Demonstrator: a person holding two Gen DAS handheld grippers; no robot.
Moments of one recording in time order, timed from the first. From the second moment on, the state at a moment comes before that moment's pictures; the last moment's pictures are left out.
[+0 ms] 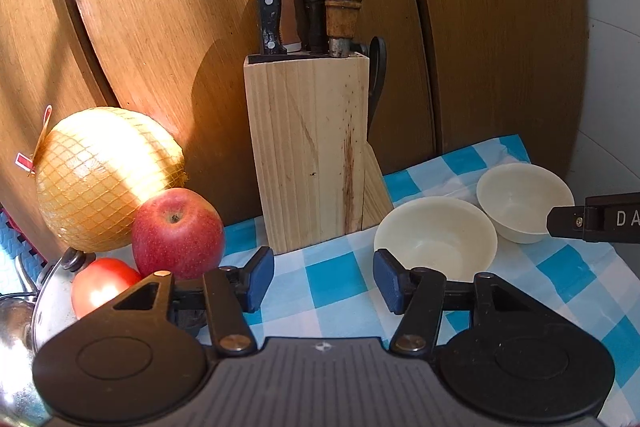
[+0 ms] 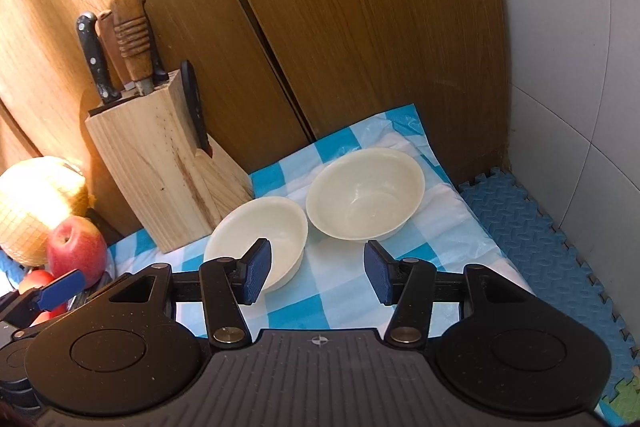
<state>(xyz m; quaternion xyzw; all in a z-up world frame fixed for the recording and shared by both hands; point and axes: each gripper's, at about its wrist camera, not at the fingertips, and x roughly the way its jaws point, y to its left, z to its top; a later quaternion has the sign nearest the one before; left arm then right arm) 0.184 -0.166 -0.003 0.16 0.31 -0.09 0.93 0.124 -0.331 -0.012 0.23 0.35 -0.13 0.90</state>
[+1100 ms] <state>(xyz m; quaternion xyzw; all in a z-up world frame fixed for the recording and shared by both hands) 0.253 -0.181 -0.059 0.12 0.39 -0.12 0.91 0.182 -0.330 -0.060 0.25 0.39 -0.14 0.88</state>
